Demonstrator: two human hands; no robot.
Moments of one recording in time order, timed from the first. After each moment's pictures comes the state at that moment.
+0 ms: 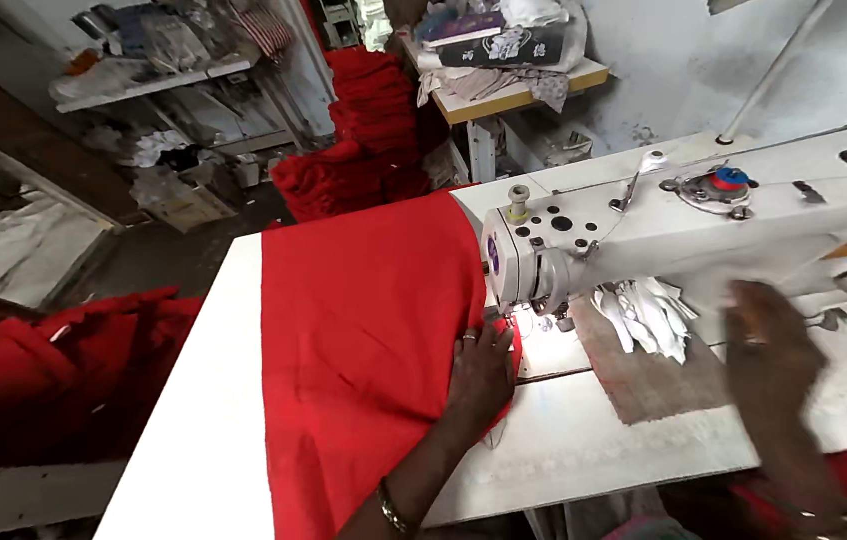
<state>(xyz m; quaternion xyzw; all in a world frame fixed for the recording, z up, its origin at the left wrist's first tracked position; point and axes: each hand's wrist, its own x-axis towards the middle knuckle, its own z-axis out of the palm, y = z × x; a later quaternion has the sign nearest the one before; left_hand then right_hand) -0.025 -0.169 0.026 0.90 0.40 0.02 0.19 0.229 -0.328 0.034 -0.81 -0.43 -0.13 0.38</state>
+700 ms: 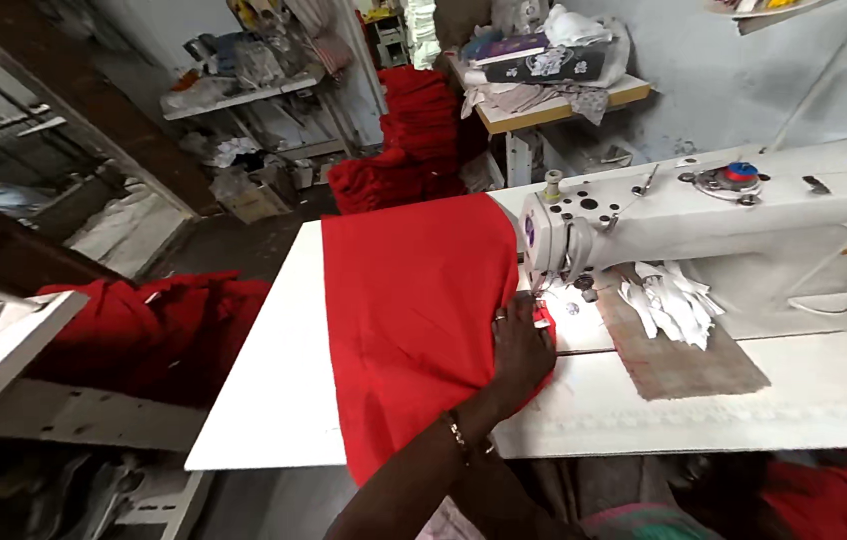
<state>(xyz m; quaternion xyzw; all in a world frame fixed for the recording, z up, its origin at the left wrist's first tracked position) -0.015 -0.193 0.023 0.83 0.49 0.15 0.23 -0.064 -0.336 0.031 -0.50 -0.81 0.26 0.16</state>
